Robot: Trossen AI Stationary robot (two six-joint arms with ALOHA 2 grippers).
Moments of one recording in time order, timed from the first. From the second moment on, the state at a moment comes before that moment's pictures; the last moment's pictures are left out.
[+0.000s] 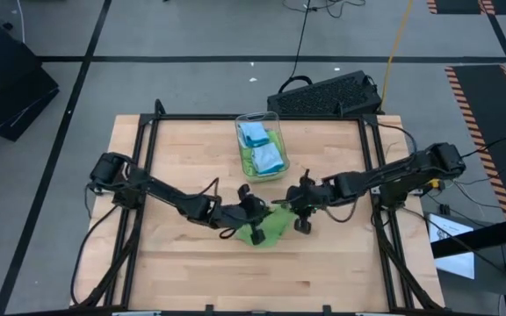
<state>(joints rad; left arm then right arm) -0.30 1.80 1.07 0.28 -0.49 -0.30 0.19 1.44 0.87 -0.44 0.08 0.40</state>
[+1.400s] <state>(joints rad) -0.40 2.06 1.24 0.28 -0.77 -0.25 0.27 1.39 0.95 -0.71 0.33 0.32</state>
